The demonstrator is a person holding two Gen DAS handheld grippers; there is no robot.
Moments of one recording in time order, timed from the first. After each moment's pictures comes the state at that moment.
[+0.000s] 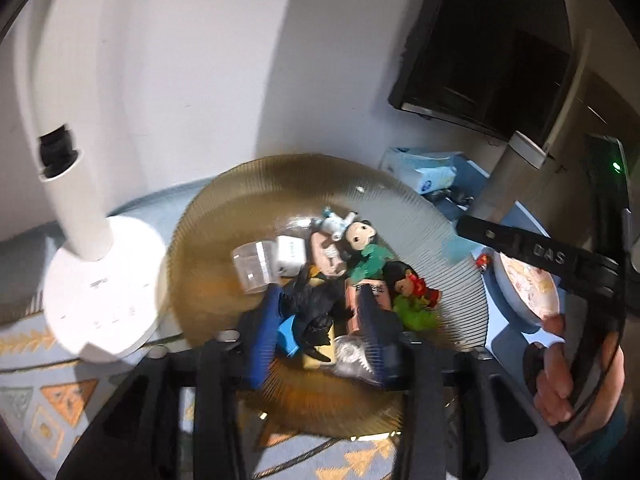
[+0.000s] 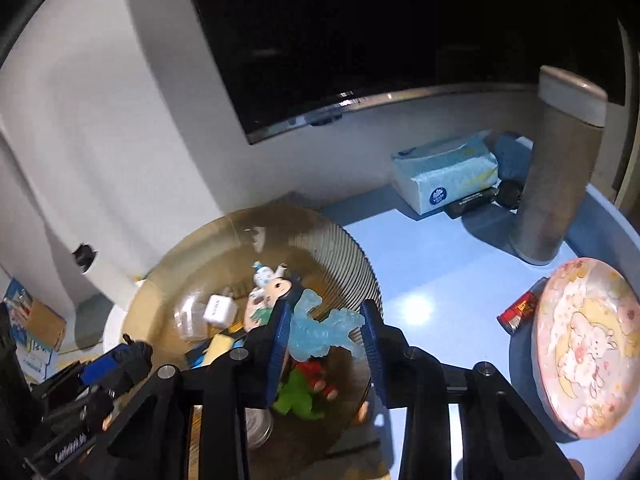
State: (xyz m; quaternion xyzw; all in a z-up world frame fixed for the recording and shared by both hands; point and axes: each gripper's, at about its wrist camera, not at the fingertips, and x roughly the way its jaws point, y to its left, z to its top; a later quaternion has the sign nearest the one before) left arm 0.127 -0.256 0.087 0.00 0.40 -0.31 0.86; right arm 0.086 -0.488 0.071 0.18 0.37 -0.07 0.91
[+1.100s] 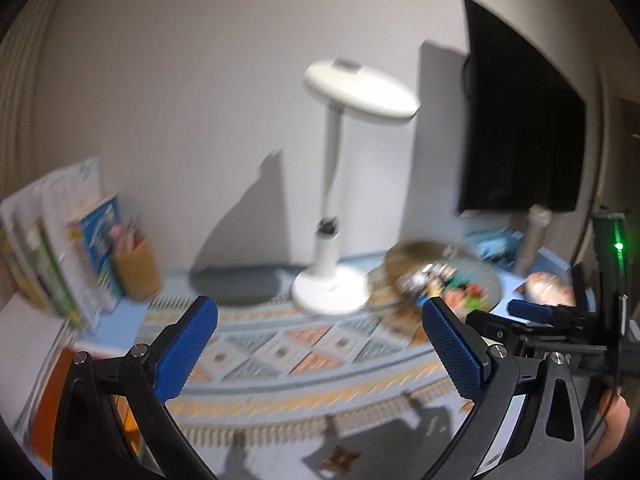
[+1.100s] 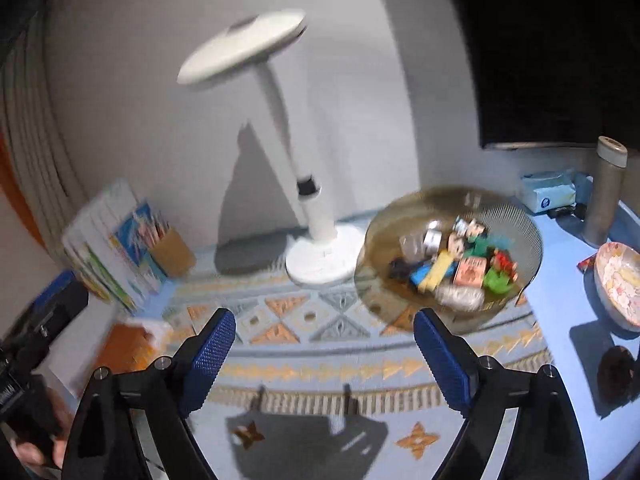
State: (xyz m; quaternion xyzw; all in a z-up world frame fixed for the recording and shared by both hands) left arm -0.086 -0.018 0.198 0.01 0.23 -0.12 0.97; right arm -0.078 -0.252 0.139 0.12 0.31 0.08 0.94
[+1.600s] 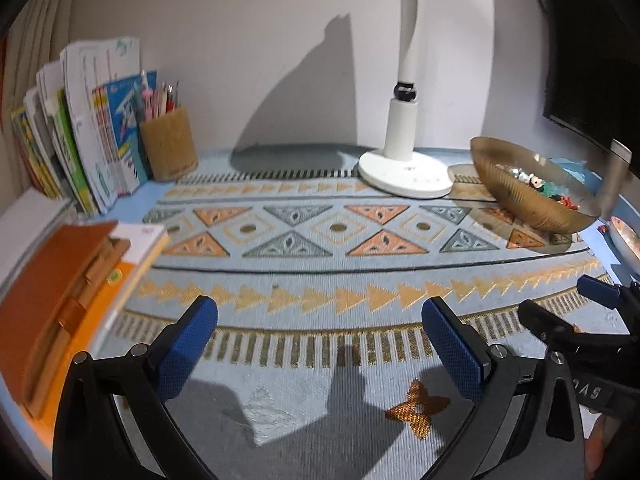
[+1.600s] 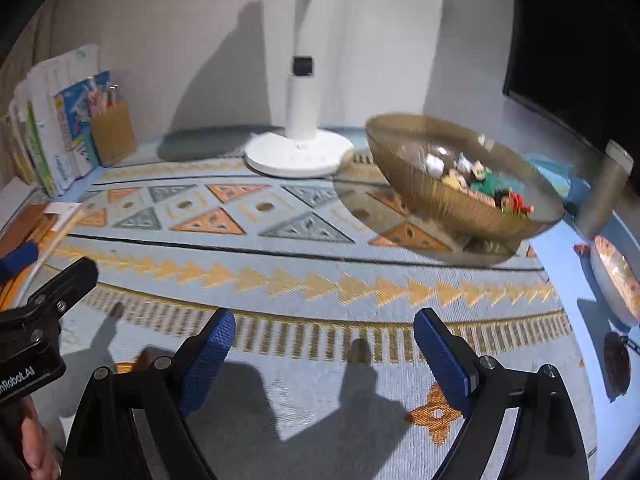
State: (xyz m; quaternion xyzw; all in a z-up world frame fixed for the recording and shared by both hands) left arm -0.058 -0.010 0.047 0.00 0.33 -0.01 0.94; right arm -0.054 -0.205 0.004 -0.02 0.37 0.00 0.93
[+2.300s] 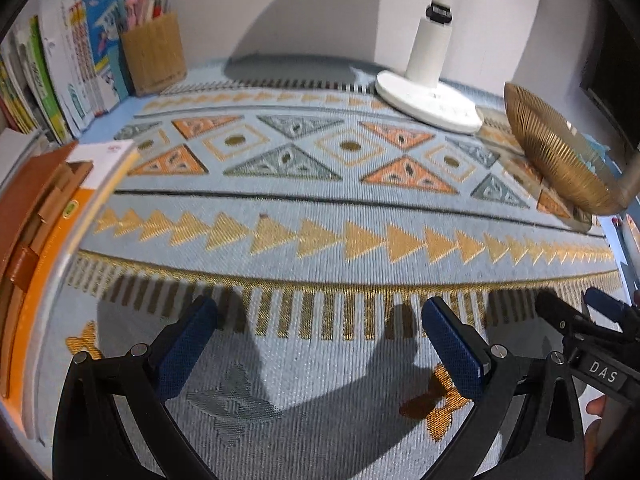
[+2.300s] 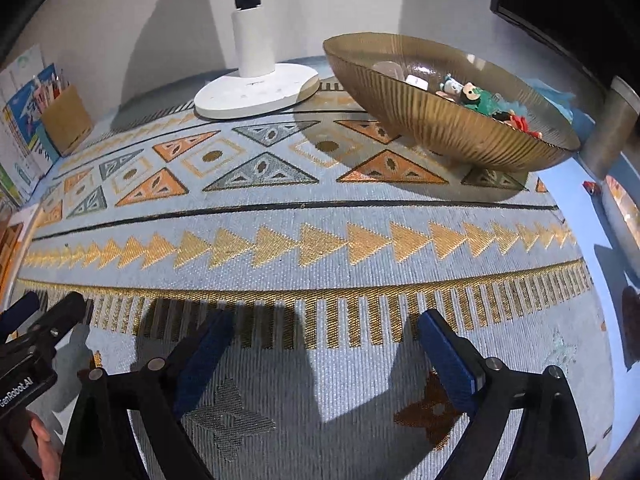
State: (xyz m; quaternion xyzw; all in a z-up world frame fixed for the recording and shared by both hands) left arm -0.022 -0.005 0.007 -0.03 0.46 -0.01 0.89; right arm -0.022 -0.226 -0.025 0.02 0.47 -0.03 0.88
